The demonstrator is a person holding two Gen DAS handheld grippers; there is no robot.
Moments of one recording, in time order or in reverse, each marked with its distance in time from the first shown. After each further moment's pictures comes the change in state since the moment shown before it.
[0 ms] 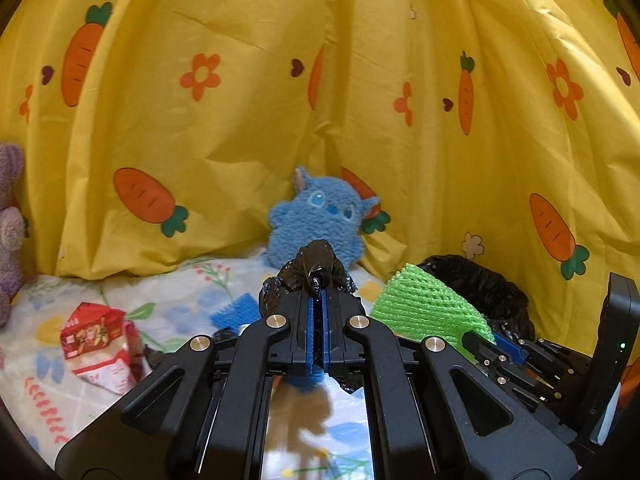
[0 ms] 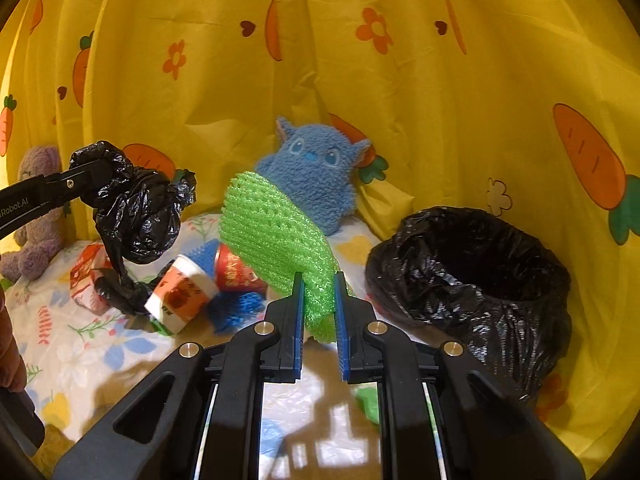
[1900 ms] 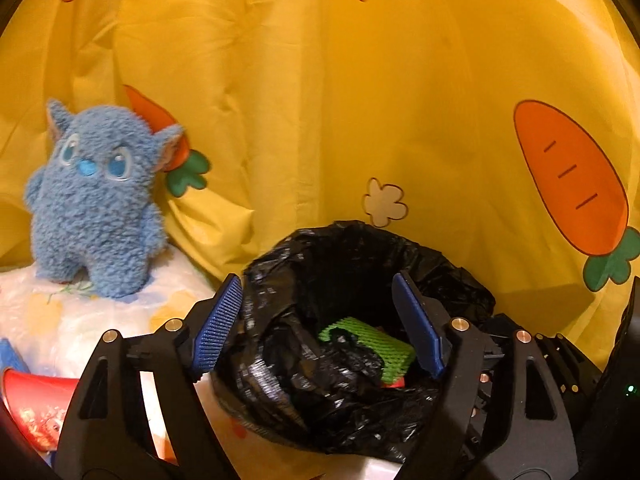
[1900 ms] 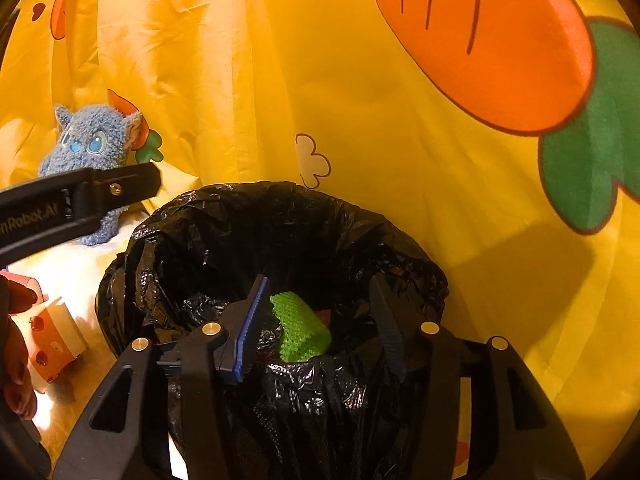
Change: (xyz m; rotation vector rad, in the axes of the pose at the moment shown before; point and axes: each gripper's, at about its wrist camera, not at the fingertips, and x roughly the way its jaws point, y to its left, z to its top) left arm 0.233 -0.153 -0.020 0.080 0.208 -0.336; right arm 0.079 -0.160 -0.009 0.108 0.055 -0.467
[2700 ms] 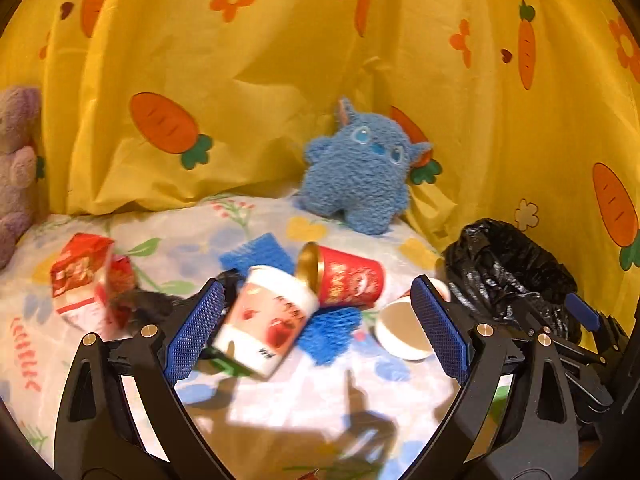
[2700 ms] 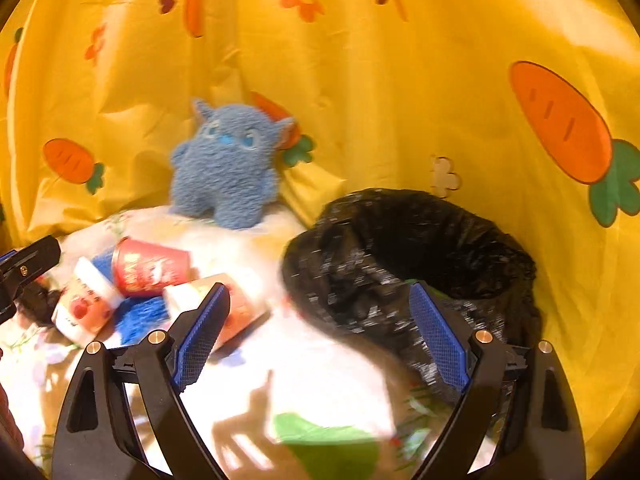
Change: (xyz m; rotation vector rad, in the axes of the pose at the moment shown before) left arm -0.221 0.101 -0.084 -0.234 -0.073 0.525; right arm -0.087 0.099 -0.015 -0.091 -0.018 0.294
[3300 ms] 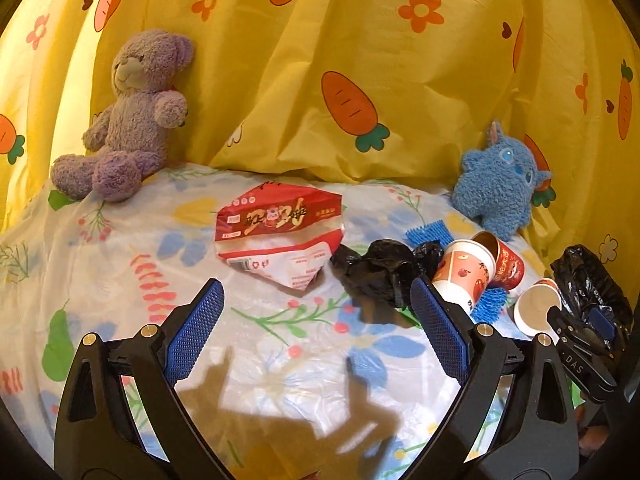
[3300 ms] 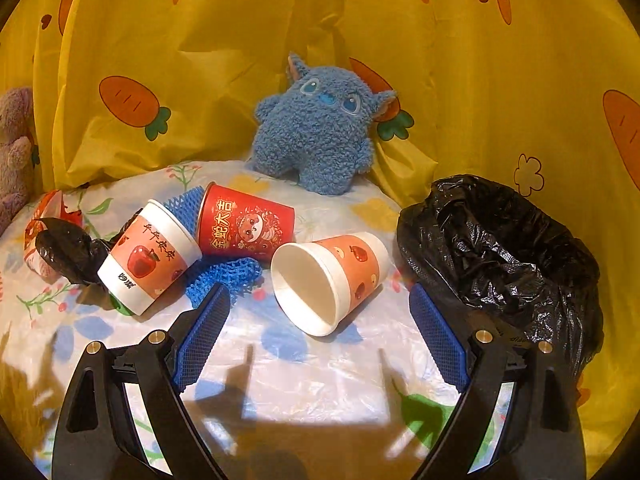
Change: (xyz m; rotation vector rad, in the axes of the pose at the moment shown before) left arm -0.062 0.127 -0.038 -0.181 0.005 0.309; right arm 0.020 0.084 -0.023 -0.126 0.063 0.098
